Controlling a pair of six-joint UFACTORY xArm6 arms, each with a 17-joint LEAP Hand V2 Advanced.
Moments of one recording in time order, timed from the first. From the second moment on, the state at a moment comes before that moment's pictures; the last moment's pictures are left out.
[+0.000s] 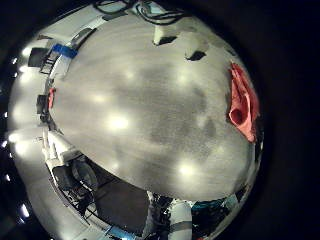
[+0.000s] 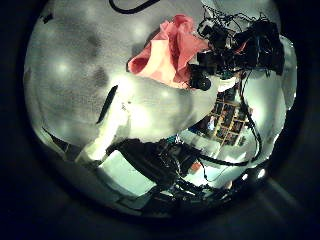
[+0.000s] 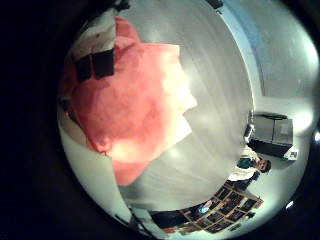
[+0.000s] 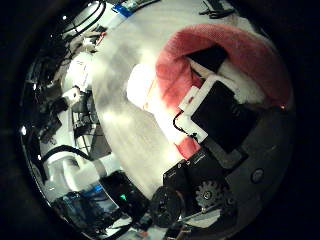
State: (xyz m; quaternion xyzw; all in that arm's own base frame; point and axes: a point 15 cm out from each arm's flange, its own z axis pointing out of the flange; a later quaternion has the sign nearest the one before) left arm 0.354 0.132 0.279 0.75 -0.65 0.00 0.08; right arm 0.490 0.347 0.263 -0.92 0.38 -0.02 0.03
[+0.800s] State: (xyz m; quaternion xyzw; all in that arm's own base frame) left arm 0.331 0.071 0.307 0.75 -0.66 -0.02 0.09; right arm 0.427 0.136 0.460 -0.87 0.47 -0.02 0.10
